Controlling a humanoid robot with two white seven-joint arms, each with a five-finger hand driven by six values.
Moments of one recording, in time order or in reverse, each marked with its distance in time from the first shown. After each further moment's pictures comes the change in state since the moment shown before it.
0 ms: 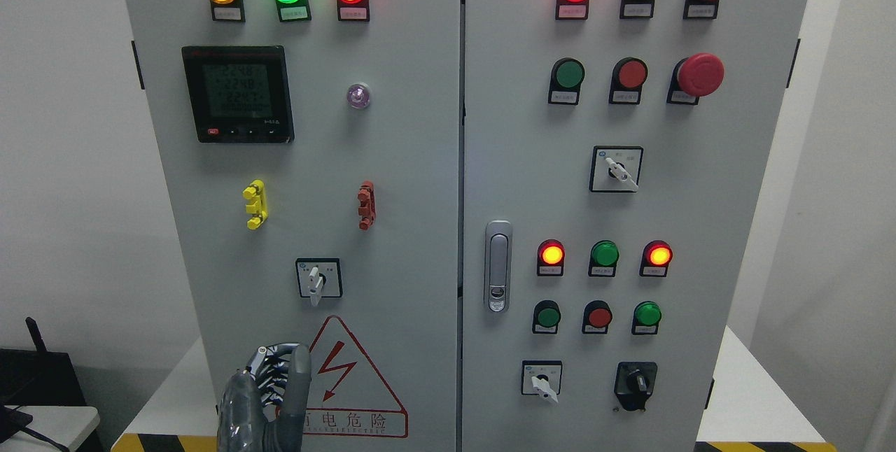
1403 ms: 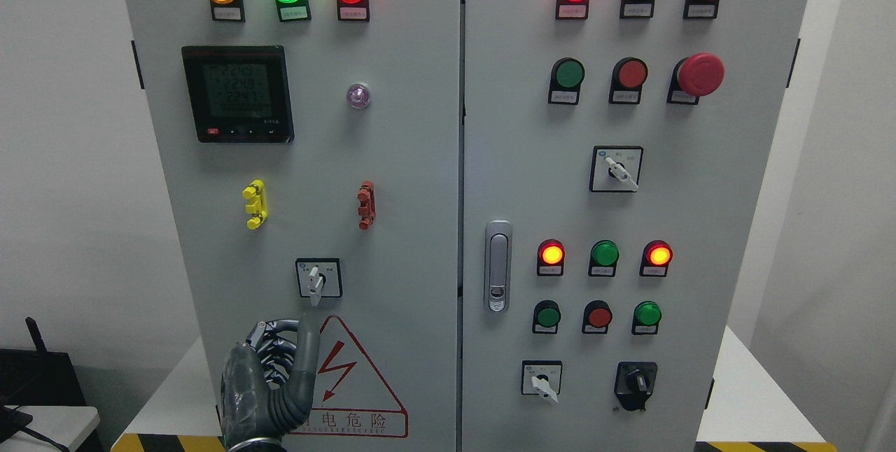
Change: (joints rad) left arm -0.104 -0.015 -0.021 0.003 0.013 0.135 0.058; right arm 0.000 0.000 0.000 0.000 0.000 0.000 0.000
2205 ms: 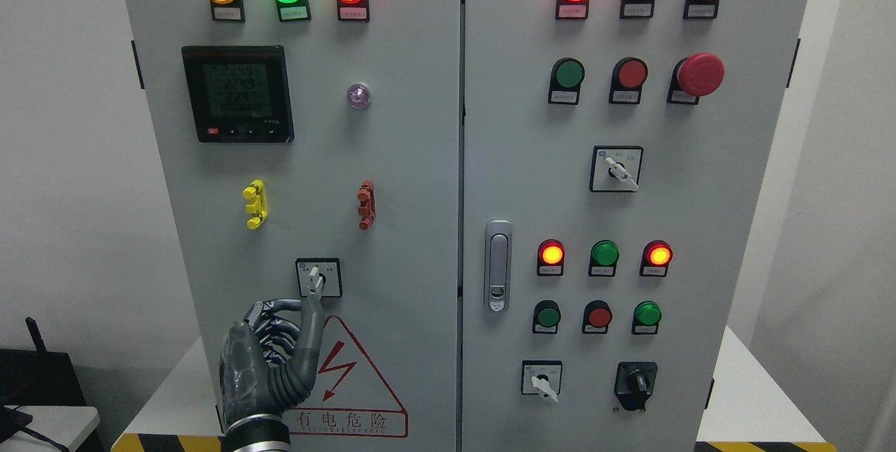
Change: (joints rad) left arm -0.058 -0.004 0.002 0.007 0.006 0.047 0.007; right arm 0.000 0.000 0.000 0.000 0.000 0.000 0.000
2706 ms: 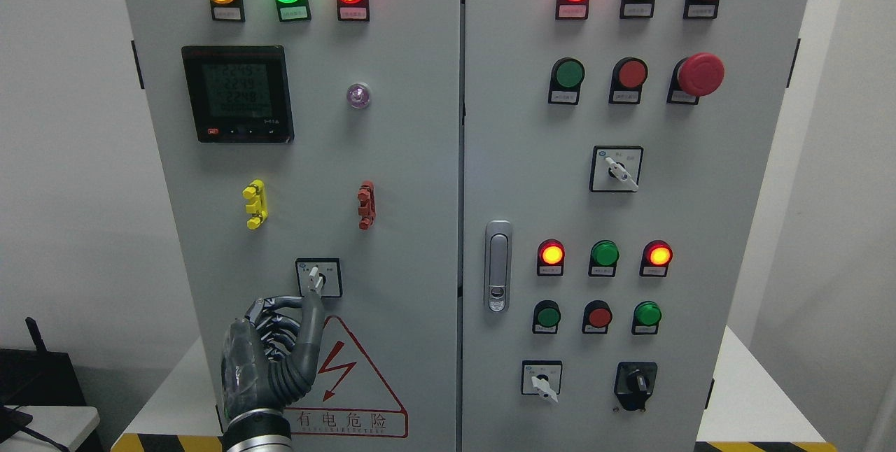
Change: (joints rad) left arm -0.018 -0.001 0.001 0.003 0.026 0.035 0.000; right arm 0.000 0.000 0.000 0.000 0.000 0.000 0.000
